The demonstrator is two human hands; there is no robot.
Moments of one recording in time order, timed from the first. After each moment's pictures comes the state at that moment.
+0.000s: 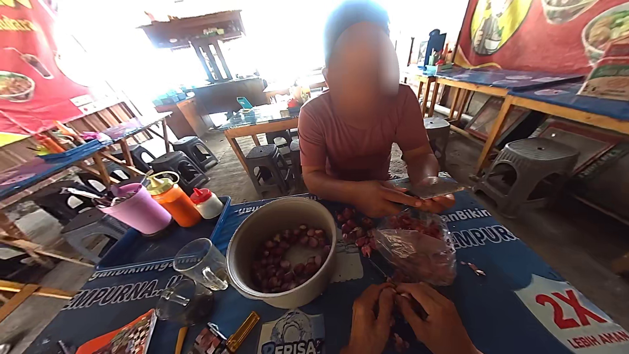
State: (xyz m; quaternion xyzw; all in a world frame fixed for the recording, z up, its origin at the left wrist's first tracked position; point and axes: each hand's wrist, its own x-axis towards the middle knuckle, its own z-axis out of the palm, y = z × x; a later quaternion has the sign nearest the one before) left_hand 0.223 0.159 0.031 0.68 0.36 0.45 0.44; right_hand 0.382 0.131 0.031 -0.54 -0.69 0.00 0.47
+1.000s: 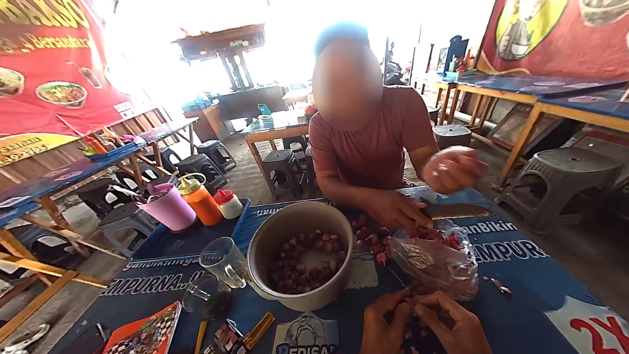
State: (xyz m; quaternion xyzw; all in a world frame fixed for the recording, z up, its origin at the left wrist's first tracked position) left_hand 0.220 0.160 0.037 0.65 0.36 0.44 0.50; right_hand 0.383 0.121 0.049 -0.54 -0.59 0.28 0.53
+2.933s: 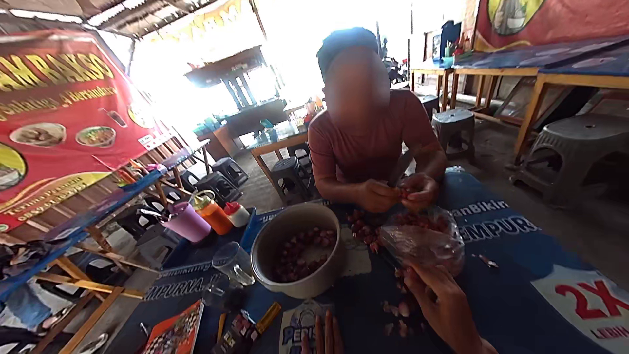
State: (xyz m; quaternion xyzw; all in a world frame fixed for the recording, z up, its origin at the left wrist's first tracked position) left_hand 0.112 0.057 0.026 0.81 0.57 0.09 0.05; right_hand 0.381 0.134 0.035 -0.55 -0.62 0.00 0.56
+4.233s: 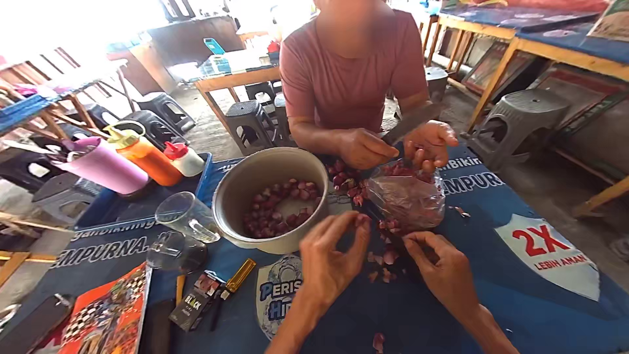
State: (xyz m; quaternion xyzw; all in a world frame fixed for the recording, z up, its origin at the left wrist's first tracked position) left_hand 0.175 0.153 0.120 0.76 0.37 0.52 0.13; right_hand 0.386 0.091 0.049 -0.65 -0.59 0.08 0.47
